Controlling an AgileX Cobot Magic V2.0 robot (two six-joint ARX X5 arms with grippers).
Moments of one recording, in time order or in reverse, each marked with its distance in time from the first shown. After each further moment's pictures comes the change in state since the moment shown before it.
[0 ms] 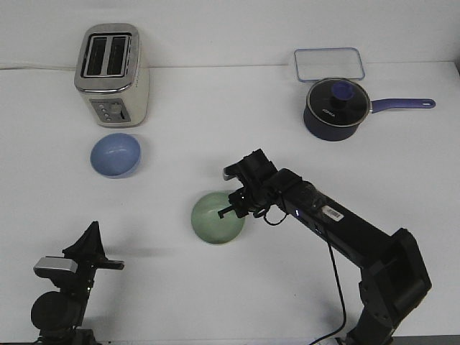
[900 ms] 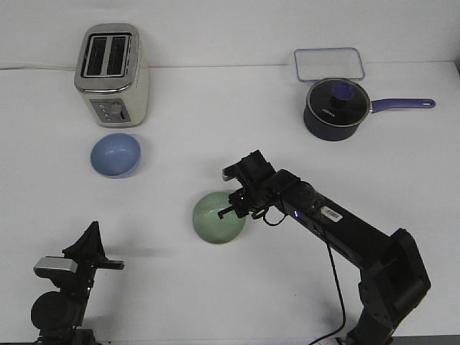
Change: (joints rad) left arm 0.000 0.000 0.000 0.000 0.000 0.000; right arm 0.011 0.001 0.000 -0.003 0.052 0.000
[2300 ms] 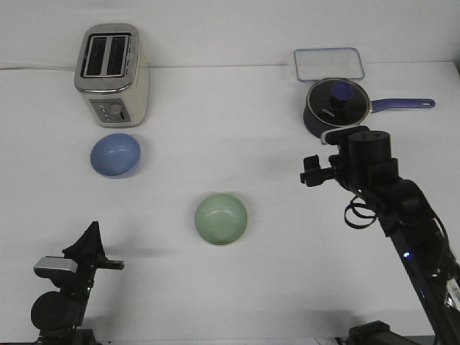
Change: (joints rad) left arm 0.000 0.000 0.000 0.000 0.000 0.000; right arm -0.395 -0.545 0.000 -0.106 0.184 -0.154
